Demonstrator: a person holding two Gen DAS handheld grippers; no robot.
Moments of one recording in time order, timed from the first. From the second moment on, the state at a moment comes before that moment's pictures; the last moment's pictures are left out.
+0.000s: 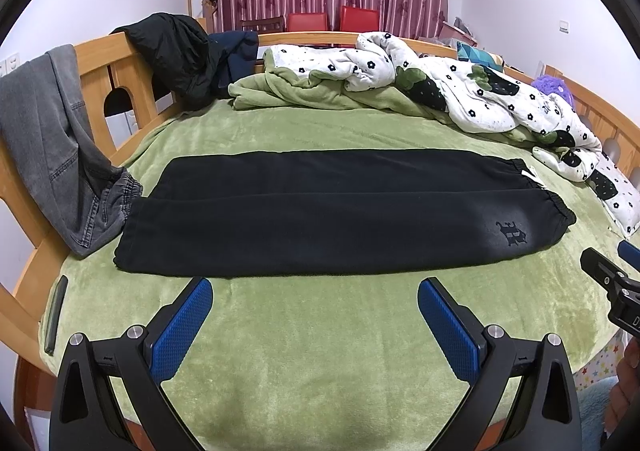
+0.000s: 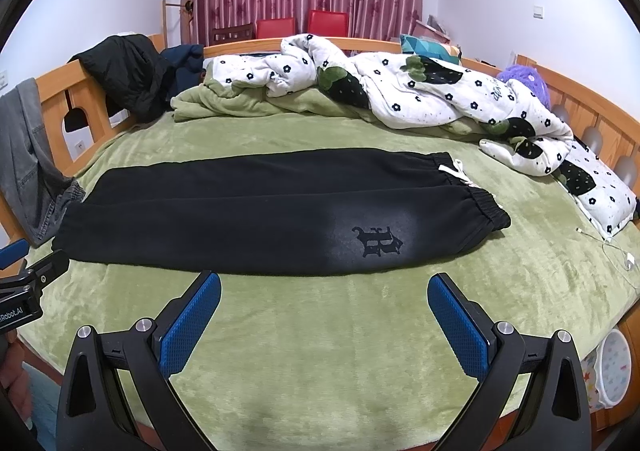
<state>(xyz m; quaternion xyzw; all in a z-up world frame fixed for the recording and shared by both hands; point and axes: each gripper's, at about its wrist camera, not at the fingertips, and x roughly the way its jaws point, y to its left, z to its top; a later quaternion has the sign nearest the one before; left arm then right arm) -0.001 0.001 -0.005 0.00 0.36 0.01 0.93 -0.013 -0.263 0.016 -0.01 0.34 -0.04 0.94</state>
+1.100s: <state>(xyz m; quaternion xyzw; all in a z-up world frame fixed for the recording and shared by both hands) 0.088 0.057 -0.011 0.01 0.35 0.06 0.93 0.049 -0.337 0.045 0.02 0.29 0.00 0.96</state>
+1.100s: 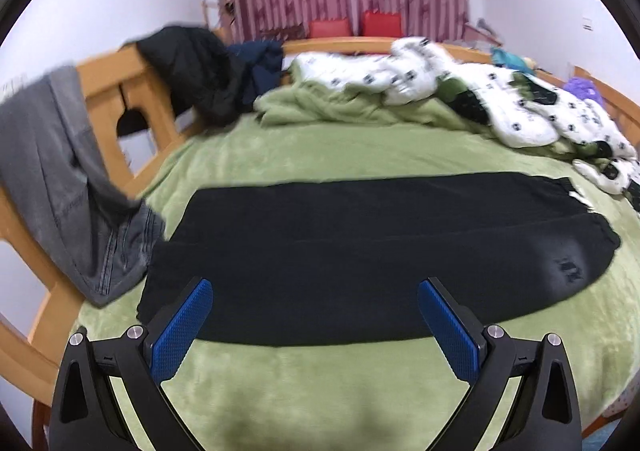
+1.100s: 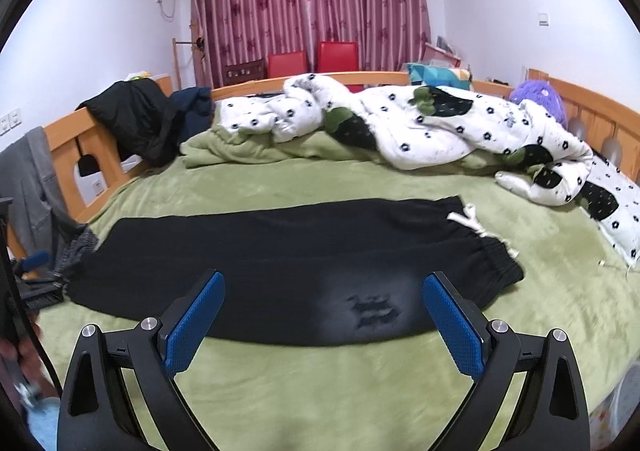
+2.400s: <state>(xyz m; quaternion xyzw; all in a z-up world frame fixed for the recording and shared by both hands) 0.212 0.202 -0.073 -0.19 0.29 0.14 0.93 0.214 -0.451 -0.033 0.16 0.28 -0.01 0.95</state>
